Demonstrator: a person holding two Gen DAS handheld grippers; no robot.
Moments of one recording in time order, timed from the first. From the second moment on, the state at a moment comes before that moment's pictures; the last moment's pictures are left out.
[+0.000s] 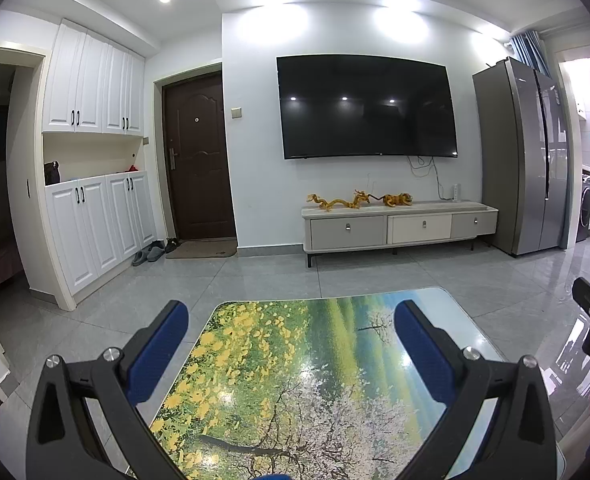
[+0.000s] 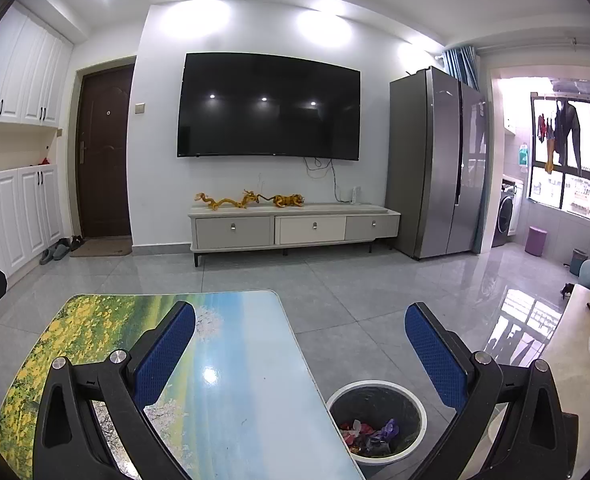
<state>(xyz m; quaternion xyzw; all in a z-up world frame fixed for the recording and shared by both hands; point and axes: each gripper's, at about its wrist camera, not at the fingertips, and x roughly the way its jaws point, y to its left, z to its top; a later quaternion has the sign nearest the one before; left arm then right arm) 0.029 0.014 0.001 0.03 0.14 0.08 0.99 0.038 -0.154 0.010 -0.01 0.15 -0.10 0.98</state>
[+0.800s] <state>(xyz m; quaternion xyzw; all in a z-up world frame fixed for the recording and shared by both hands) 0.029 0.014 -0.003 0.03 0.14 0.08 0.99 0.038 -0.159 0.009 -0.01 0.15 -0.10 0.98</state>
